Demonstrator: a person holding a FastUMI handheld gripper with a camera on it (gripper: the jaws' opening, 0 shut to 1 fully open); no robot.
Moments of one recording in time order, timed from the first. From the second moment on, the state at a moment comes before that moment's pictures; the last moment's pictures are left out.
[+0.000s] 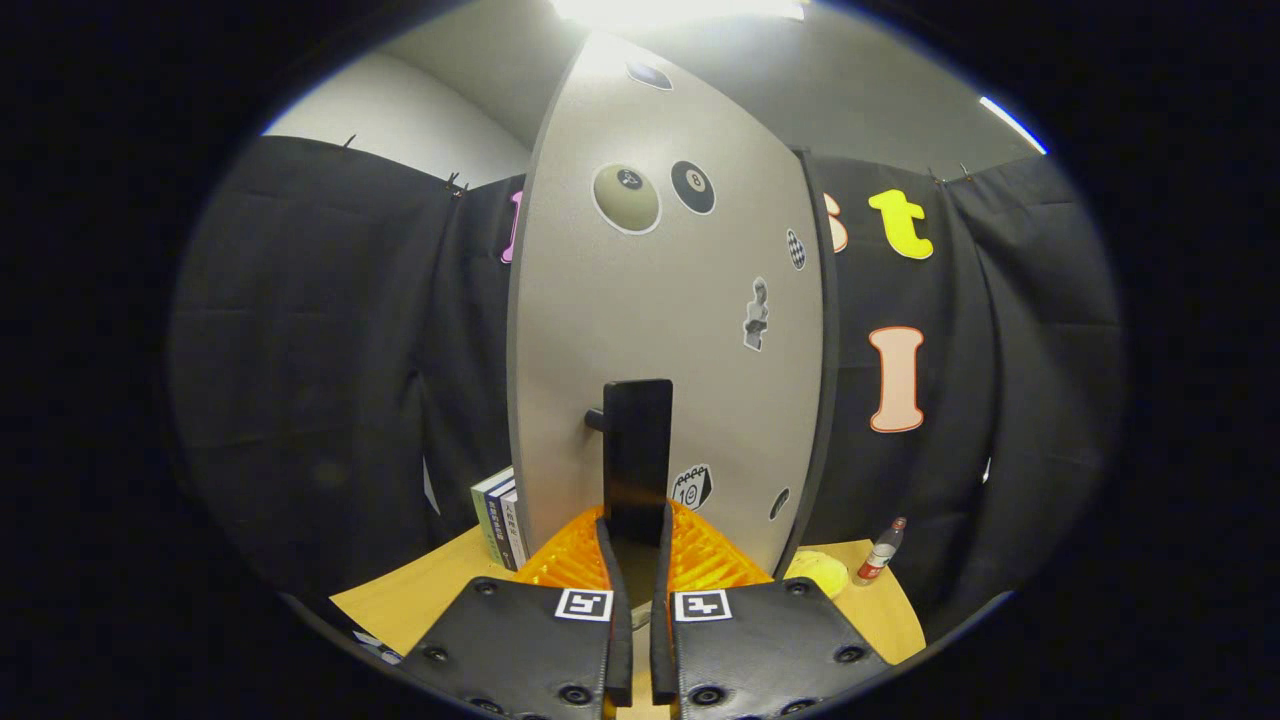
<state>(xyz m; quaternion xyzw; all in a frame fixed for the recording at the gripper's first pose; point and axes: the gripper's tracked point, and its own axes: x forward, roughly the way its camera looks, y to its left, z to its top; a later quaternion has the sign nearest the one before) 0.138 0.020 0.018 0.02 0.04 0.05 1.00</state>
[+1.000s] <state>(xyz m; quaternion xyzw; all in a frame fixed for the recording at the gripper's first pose) 0.103 -0.127 0.001 0.05 0.04 -0.07 1.00</state>
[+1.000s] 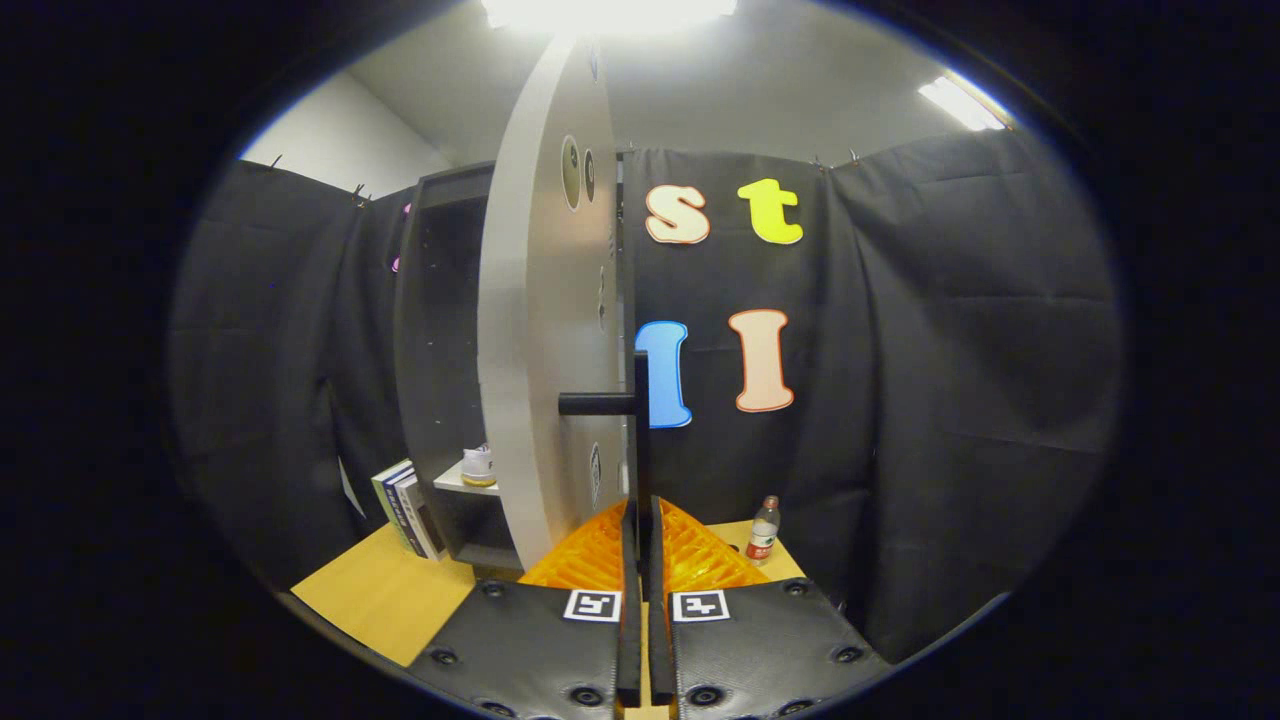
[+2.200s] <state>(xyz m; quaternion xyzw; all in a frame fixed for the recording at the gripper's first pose) 0.018 -0.073 0.007 0.13 0.06 -0.03 0.99</state>
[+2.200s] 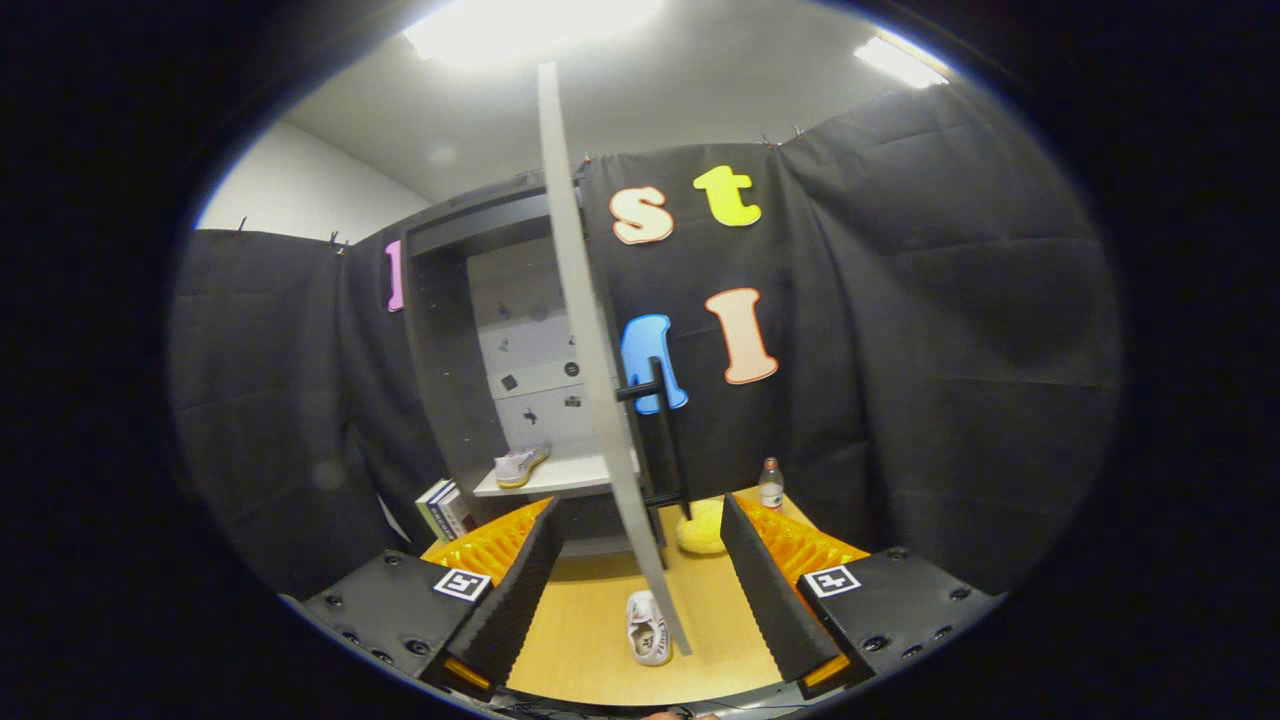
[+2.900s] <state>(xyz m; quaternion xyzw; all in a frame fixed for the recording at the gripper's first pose) 0.115 0.110 -0.059 0.06 0.13 0.12 0.98</state>
